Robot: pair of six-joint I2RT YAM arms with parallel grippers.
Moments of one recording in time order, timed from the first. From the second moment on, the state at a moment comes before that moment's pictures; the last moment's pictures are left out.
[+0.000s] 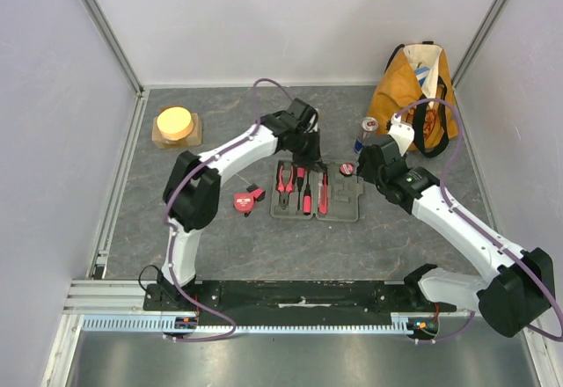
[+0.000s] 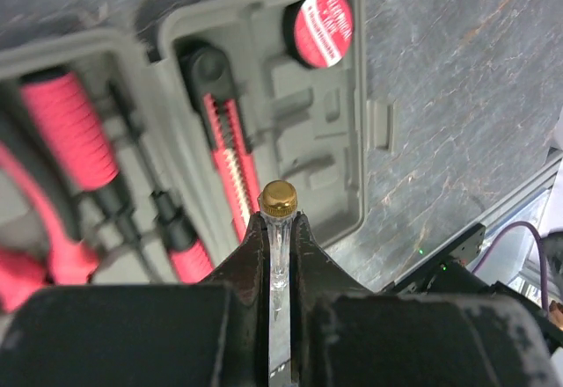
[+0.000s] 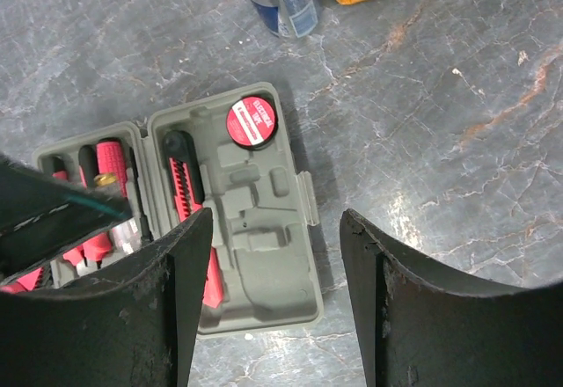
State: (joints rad) left arm -0.68 2.03 1.70 -0.65 0.30 -0.64; right arm 0.52 1.17 0.93 -0.50 0.49 0.69
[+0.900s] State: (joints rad) left arm -0.75 2.29 1.89 -0.60 0.26 -0.70; right arm 0.51 1.21 0.88 -0.53 0.47 0.70
